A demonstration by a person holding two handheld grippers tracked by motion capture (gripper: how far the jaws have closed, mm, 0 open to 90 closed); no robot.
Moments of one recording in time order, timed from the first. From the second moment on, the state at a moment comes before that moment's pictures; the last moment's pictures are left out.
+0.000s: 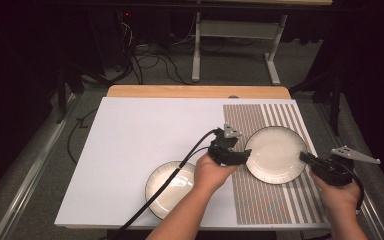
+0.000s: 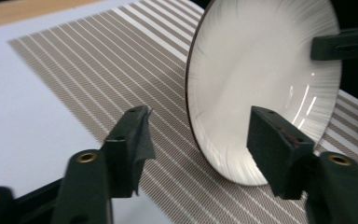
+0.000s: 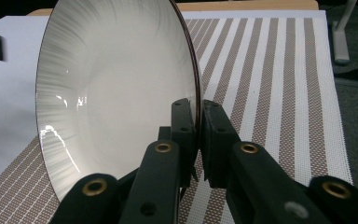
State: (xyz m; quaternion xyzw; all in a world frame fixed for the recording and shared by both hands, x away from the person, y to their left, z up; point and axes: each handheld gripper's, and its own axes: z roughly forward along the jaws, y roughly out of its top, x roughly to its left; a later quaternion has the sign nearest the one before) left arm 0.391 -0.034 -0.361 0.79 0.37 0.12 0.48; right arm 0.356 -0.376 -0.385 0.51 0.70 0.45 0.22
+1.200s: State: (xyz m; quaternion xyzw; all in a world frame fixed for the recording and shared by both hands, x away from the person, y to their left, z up) left arm 0.292 0.224 -0.390 0.70 0.42 0.24 0.53; right arm 0.382 -0.376 -0.396 0.56 0.70 0.39 0.20
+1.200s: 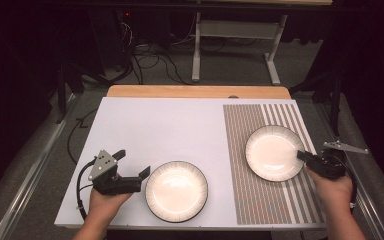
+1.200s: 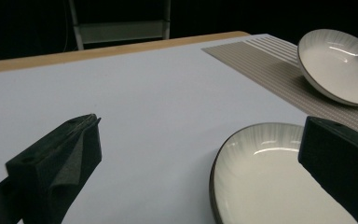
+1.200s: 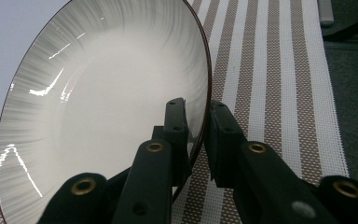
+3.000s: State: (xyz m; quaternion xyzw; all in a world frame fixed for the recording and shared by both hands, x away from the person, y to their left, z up) left arm 0.285 0.231 -0.389 0.71 0.41 0.27 0.51; right arm 0.314 -0.235 -0.361 0.35 0.75 0.49 0.26
